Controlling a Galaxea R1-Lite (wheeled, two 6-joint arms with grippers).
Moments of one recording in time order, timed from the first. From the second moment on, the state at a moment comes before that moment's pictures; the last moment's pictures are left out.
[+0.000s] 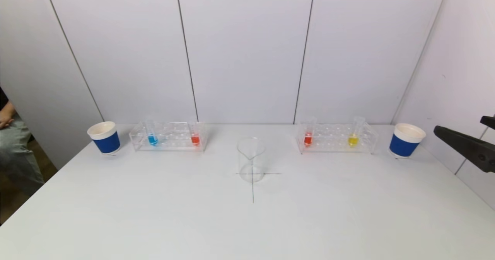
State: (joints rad) left arm 0.01 0.00 0.00 0.00 0.00 0.00; right arm 0.10 1.00 -0.50 -0.43 0.13 0.03
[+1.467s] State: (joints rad) left arm 0.01 0.00 0.00 0.00 0.00 0.00; right arm 0.23 1.90 -0.39 -1.48 0.10 0.03
